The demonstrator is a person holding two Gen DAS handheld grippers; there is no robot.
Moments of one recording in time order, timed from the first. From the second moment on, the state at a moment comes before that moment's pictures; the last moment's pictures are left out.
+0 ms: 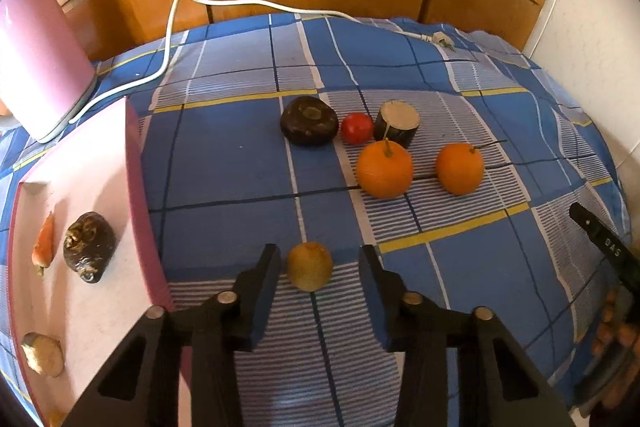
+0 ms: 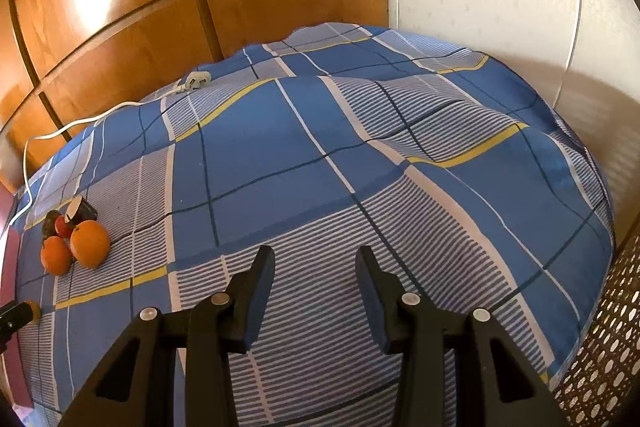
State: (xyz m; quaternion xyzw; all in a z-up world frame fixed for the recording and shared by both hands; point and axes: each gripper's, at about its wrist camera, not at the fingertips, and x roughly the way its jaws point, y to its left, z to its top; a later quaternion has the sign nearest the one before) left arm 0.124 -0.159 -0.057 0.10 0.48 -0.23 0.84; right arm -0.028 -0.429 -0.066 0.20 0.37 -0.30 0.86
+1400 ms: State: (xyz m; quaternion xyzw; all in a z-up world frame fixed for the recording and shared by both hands) left arm 0.137 0.067 -0.032 -0.10 0.43 0.02 0.90; right arm -0.024 -0.425 -0.073 0.16 0.38 -0.30 0.86
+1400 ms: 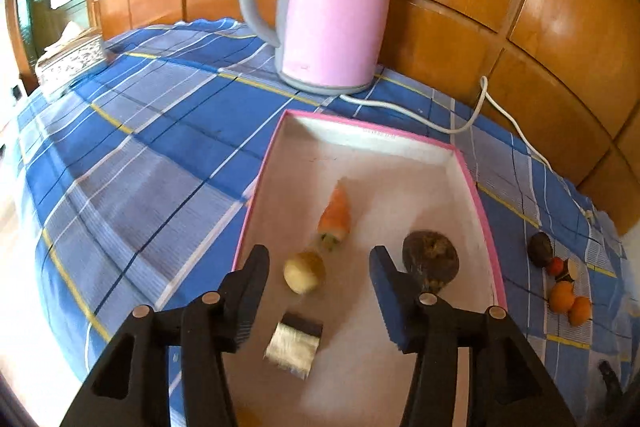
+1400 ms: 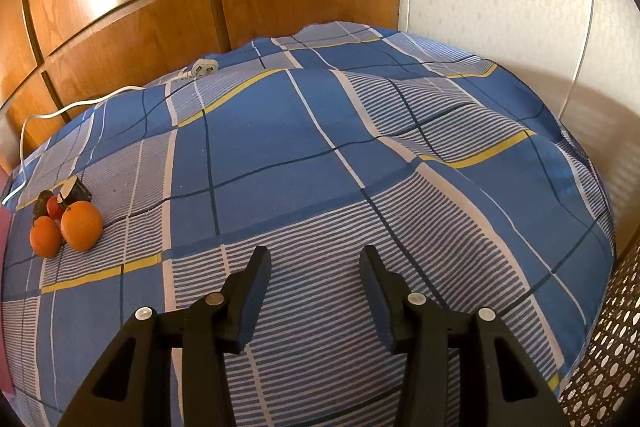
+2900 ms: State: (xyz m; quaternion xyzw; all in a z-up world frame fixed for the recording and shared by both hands) left arm 0.030 0.070 -0.030 -0.11 0.41 0.04 0.90; right arm 0.081 -0.310 -0.049 0.08 0.43 -0.07 0.90
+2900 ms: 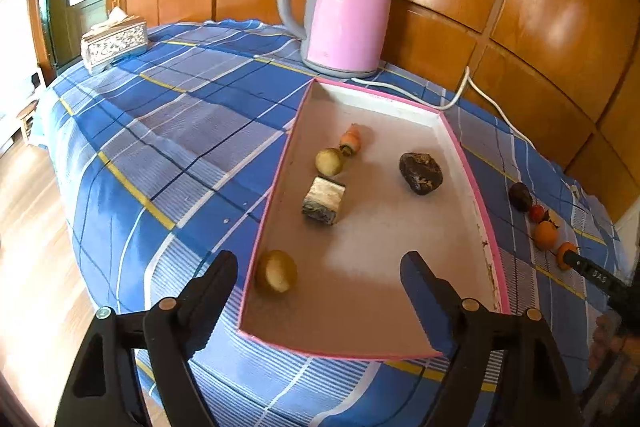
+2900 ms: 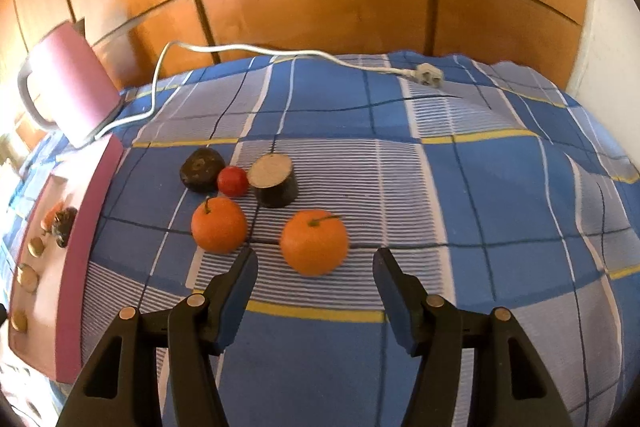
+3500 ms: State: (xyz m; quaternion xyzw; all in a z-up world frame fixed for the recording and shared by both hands) left arm 0.027 0.099 -0.045 -0.15 0.43 0.09 0.89; right arm 0.097 -0.304 -0.065 0.03 0.44 -0.09 0.89
